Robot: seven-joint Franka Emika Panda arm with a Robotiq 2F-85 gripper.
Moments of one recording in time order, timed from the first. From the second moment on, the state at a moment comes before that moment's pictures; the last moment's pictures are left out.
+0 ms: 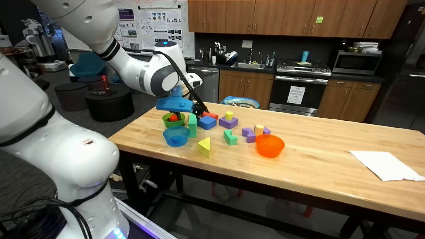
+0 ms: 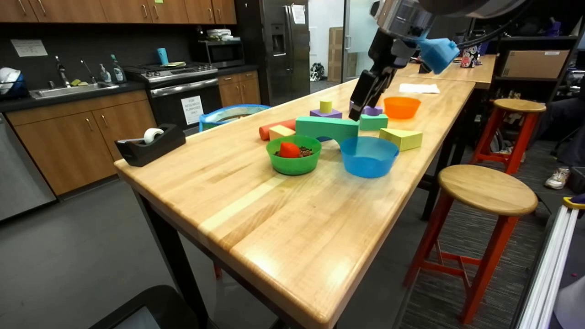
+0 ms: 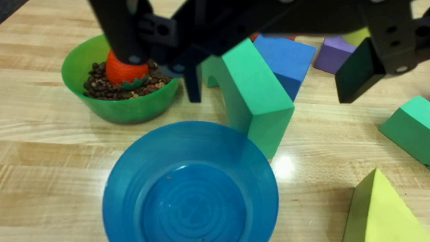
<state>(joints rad) 0.05 -0.41 -0.11 -2.80 -0.01 2.76 -0.29</state>
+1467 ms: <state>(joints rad) -0.01 -0.36 -0.12 -2.78 0.01 2.48 -0.28</state>
